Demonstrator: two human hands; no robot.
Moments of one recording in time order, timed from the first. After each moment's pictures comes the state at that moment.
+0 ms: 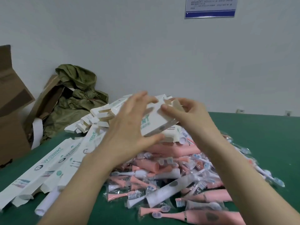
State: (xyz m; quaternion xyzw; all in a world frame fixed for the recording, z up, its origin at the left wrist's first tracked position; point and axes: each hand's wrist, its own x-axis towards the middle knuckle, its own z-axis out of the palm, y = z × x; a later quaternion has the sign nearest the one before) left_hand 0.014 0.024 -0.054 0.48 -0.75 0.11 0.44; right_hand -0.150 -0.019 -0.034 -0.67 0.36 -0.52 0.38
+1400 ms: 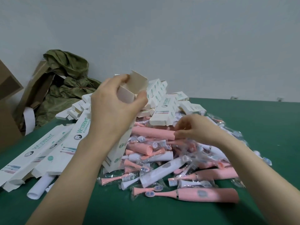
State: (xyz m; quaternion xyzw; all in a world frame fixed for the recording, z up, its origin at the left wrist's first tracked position) left_hand 0.000 0.029 -0.049 0.56 -0.58 0.09 0.58; right_hand -0.202 -0.054 -0.088 -0.83 0.49 -0.21 0.18
